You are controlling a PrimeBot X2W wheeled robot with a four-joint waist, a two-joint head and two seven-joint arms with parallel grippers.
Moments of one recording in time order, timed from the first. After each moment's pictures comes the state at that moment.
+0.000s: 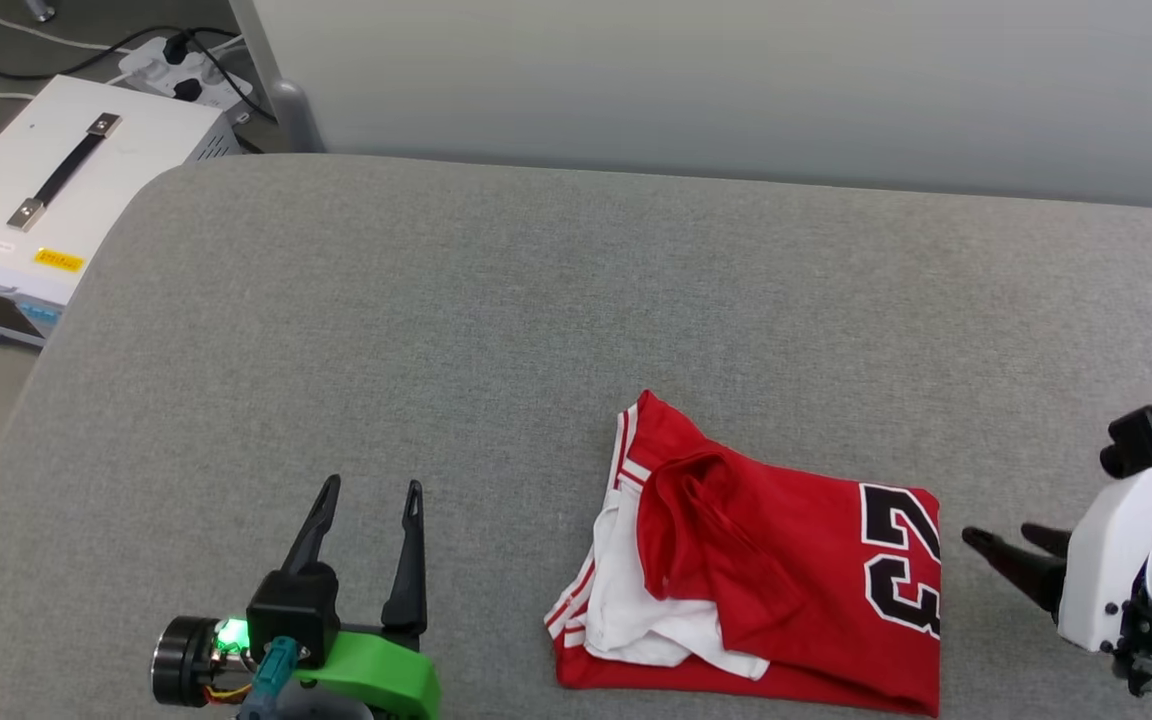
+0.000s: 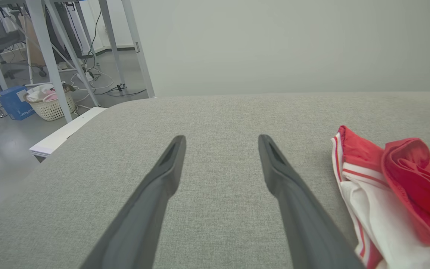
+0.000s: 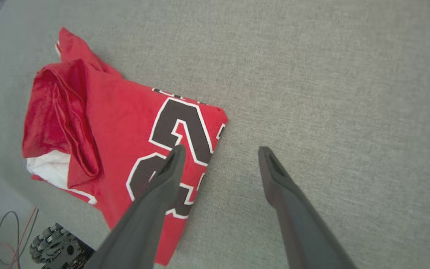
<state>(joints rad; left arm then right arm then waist) 0.04 0.06 -0.10 0.10 -0.04 0.00 -0.26 -0.17 -0.51 0.19 0.11 0.80 0.13 0.67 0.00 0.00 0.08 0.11</state>
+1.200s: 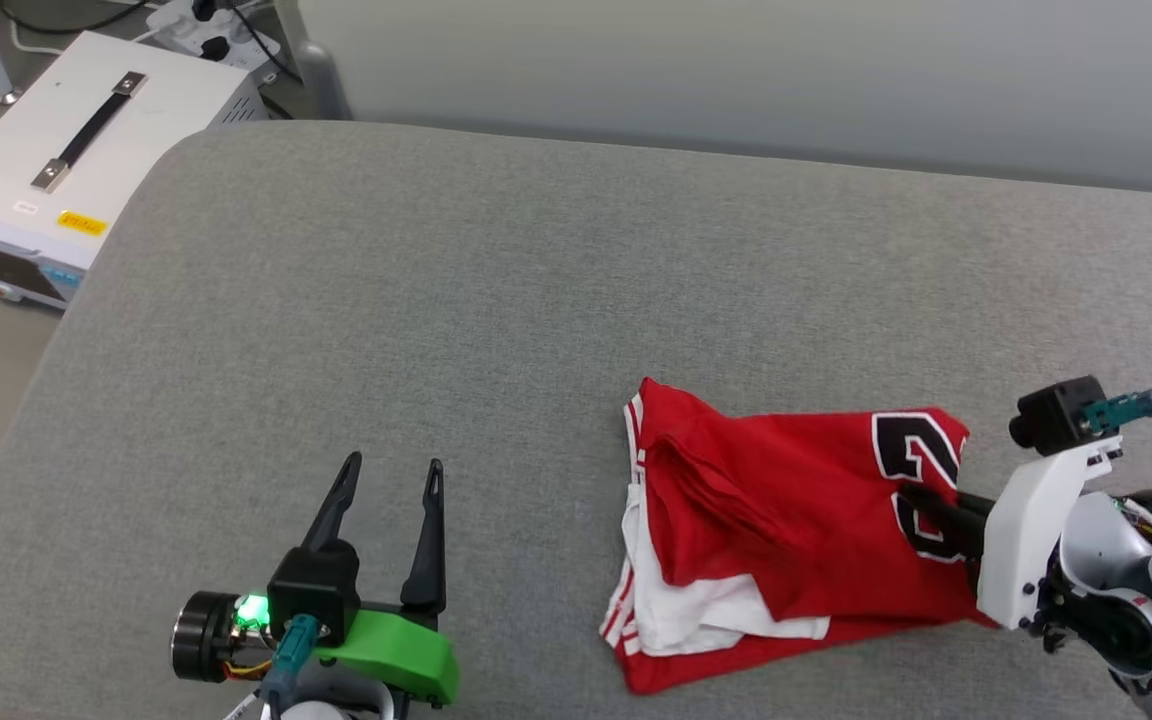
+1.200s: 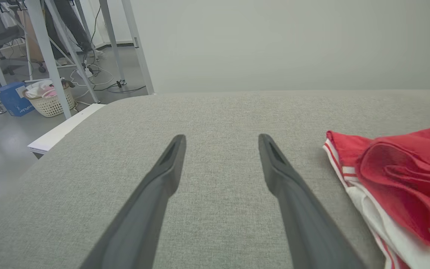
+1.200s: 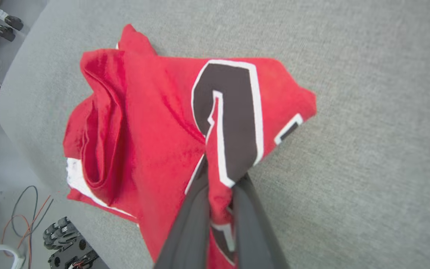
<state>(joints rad) -0.02 0.06 -0.14 0.13 -0.04 0.00 -0.26 -0.29 -0.52 0.44 0.18 0.87 0.13 0.47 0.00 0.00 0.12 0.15</state>
